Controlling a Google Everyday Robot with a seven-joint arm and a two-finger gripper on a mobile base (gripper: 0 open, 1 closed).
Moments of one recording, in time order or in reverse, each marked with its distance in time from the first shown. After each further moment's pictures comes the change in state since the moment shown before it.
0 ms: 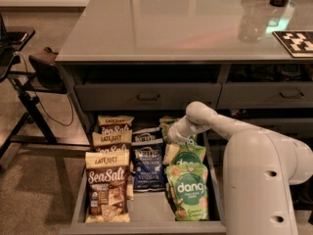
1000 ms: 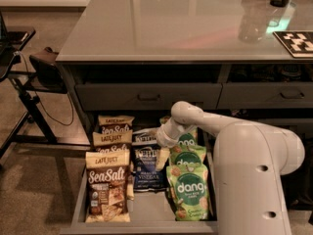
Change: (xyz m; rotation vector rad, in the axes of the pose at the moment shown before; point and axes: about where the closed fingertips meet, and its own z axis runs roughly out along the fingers) arm -0.042 0.032 0.023 -0.123 0.031 -0.097
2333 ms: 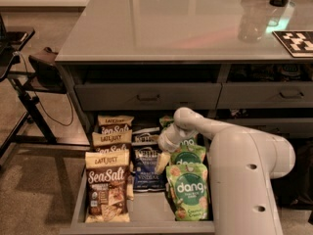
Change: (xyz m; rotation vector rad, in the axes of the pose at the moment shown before) arm 0.022 0.001 0.027 -0.019 -0.040 0.095
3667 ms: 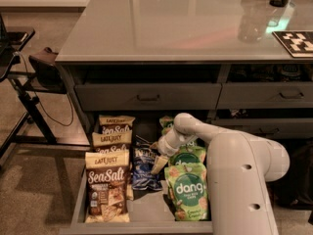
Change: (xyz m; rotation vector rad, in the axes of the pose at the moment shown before) arm 0.013 0.003 0.028 -0.013 -0.030 0.027
